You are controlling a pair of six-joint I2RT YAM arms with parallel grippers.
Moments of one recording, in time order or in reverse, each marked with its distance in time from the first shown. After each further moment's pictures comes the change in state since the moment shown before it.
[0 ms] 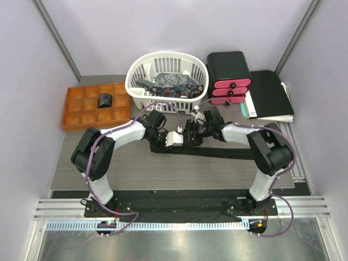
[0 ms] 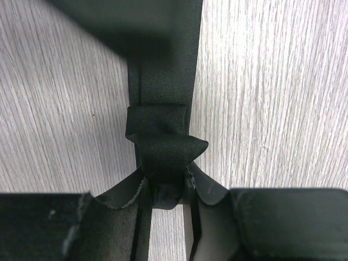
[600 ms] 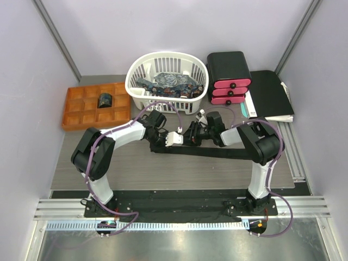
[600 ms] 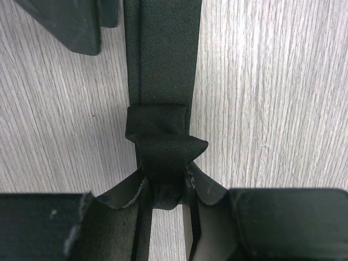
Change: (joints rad) left arm 0.000 0.000 0.000 0.000 -0.003 0.013; right arm -0.061 0.125 -0.097 0.386 -0.026 0.316
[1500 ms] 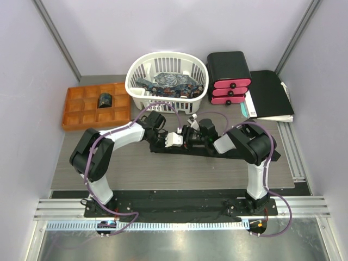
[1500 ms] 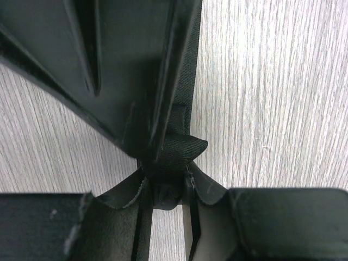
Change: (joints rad) left arm -0.001 -0.018 -0.033 0.040 -0.007 -0.002; right arm 0.138 0.056 -0.076 0.336 0.068 0.175
